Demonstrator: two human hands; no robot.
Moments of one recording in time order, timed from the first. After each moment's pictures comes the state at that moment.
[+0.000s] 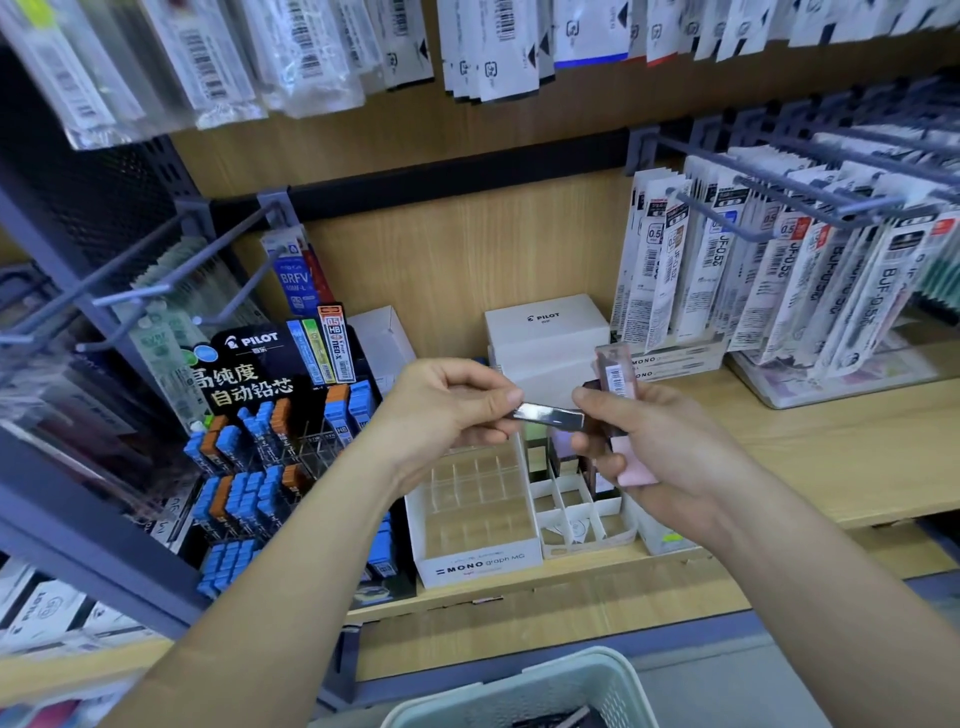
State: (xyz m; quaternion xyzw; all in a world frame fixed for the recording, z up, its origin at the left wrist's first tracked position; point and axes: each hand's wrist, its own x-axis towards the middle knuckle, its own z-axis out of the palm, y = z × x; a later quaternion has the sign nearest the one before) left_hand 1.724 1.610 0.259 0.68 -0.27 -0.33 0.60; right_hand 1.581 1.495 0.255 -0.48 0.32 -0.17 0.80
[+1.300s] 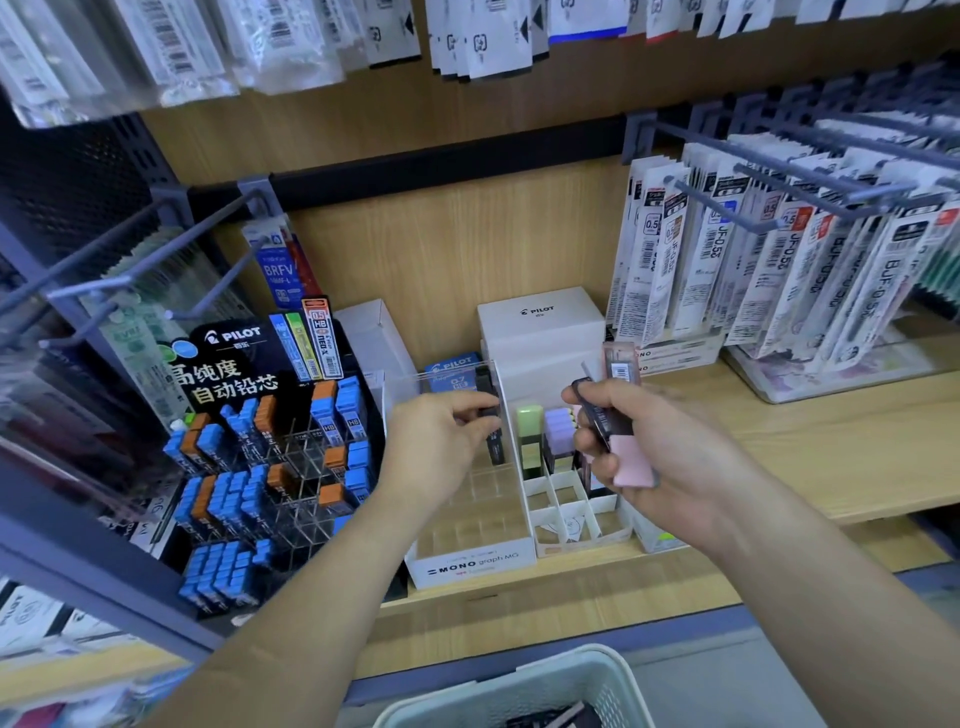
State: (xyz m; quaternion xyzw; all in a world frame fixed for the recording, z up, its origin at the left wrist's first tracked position) left_hand 1.736 1.597 0.195 0.82 -0.32 -0.05 0.46; right_hand 1.585 1.490 0.247 -0.45 0.34 -0.17 0.81
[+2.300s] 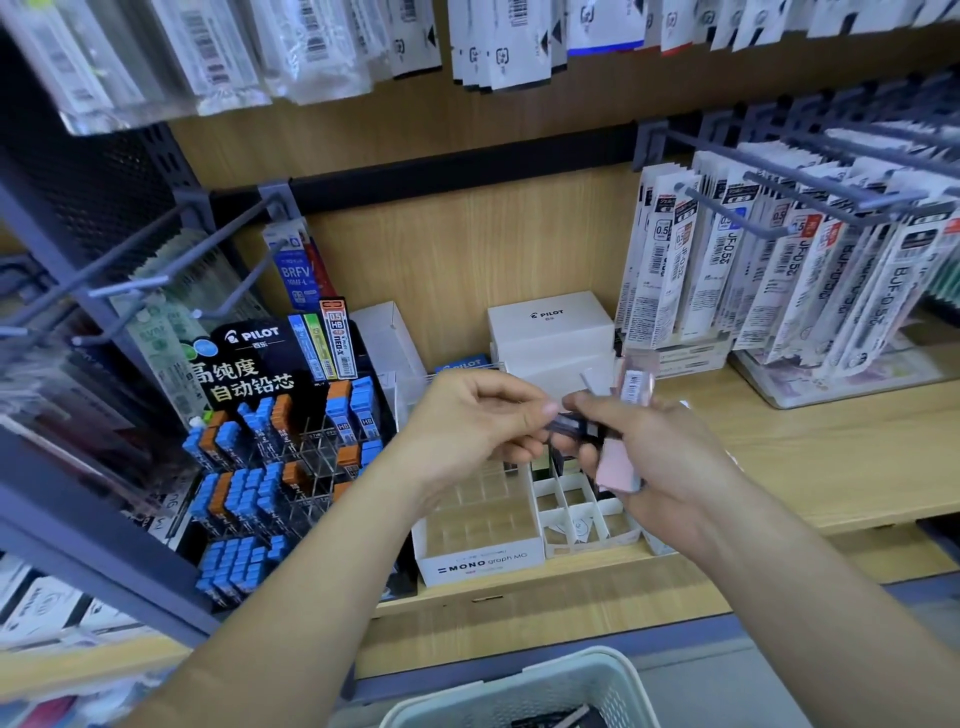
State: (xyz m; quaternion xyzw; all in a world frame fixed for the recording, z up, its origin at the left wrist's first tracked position) left_hand 1.706 1.606 0.254 0.69 -0.30 -0.34 0.57; right_hand 1.590 1.501 0.245 -0.44 0.34 -0.20 0.81
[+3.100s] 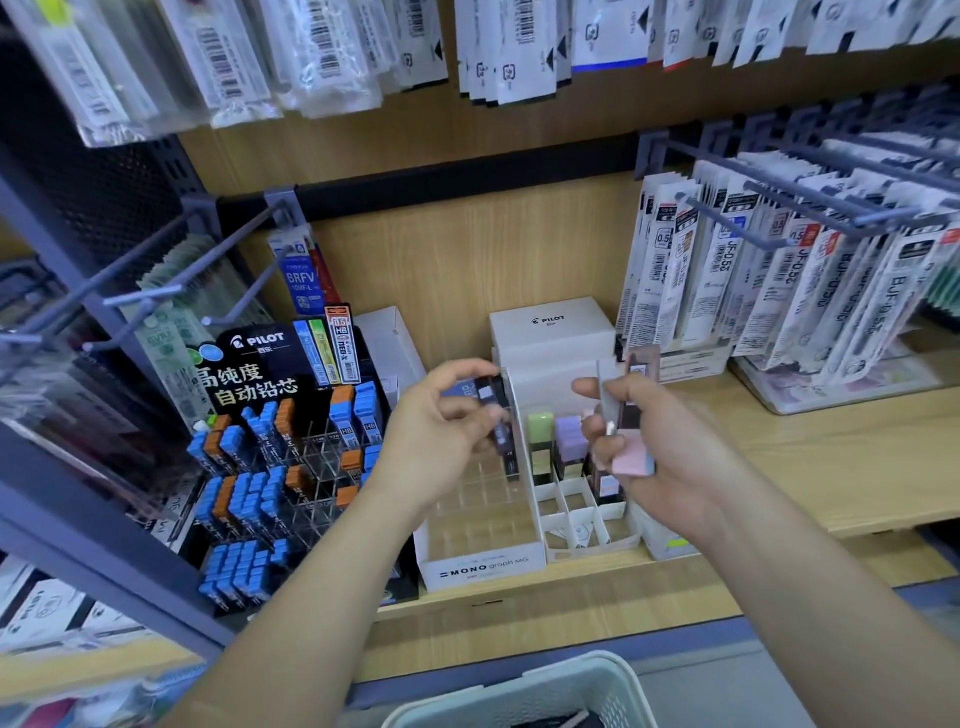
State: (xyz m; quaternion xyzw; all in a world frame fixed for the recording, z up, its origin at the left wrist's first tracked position) left_hand 1.721 1.617 0.233 0.72 -0.29 -0.21 0.60; right_hand 1.594 1.488 0.246 -0.37 0.34 -0.20 0.84
